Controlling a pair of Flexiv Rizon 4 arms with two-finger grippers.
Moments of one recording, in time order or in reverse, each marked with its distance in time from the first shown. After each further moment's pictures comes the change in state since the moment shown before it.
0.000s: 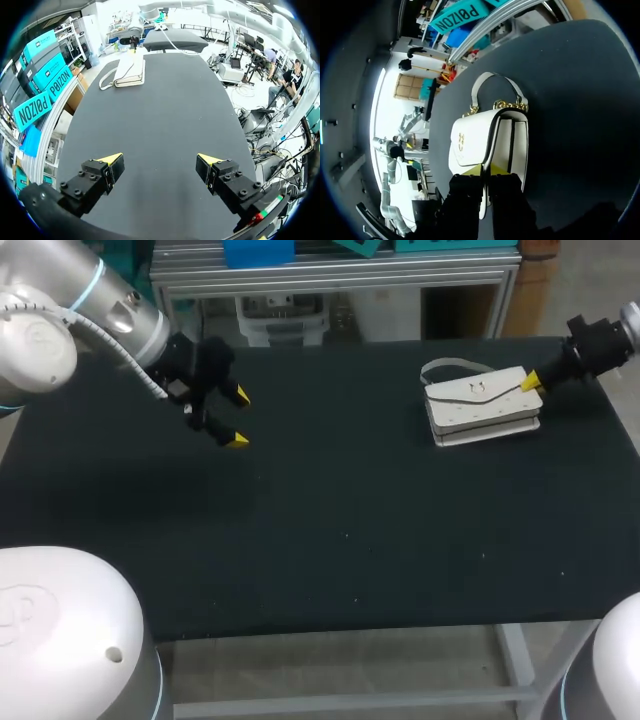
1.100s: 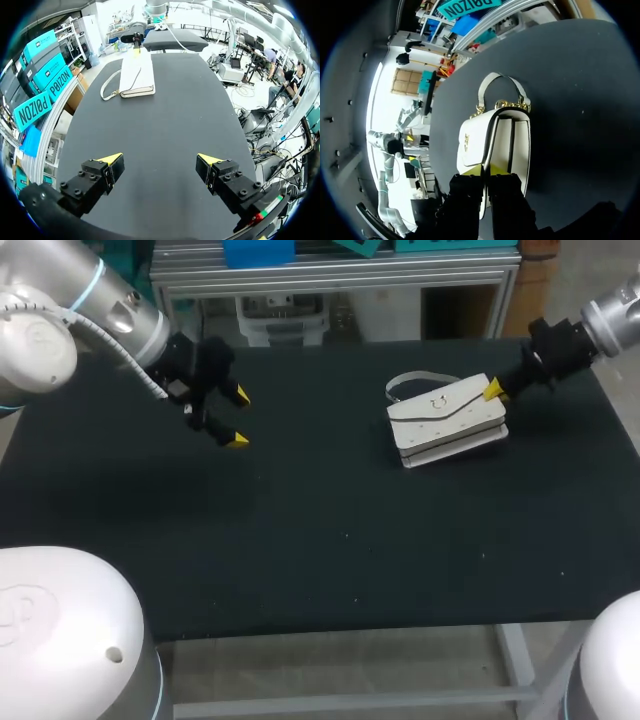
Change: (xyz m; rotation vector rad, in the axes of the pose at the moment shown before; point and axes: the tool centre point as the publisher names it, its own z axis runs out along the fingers) left arm 0.000 0.000 0.000 0.000 0.000 0.000; right arm 0.078 -0.039 0.054 0.019 -0.018 -0.012
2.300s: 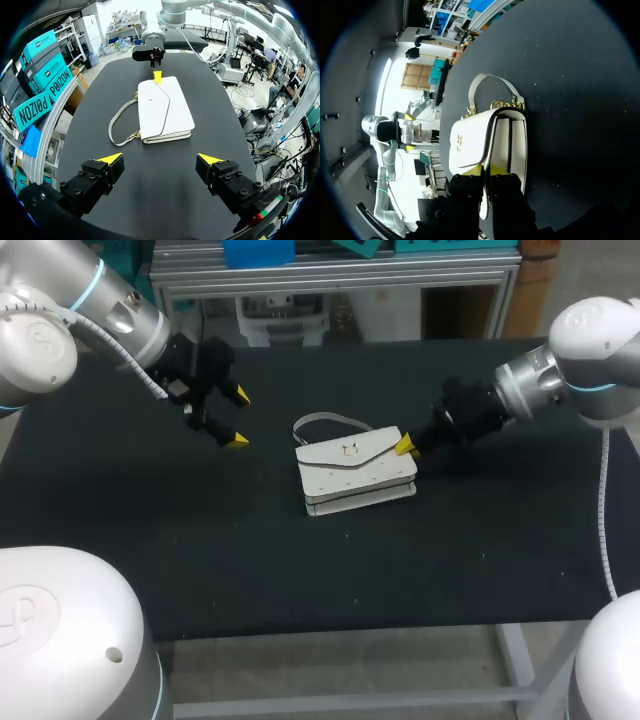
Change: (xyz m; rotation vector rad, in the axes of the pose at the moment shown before) left arm 0.000 0.000 0.000 0.000 0.000 0.000; right arm 0.082 -0.085 0.154 0.027 0.101 0.015
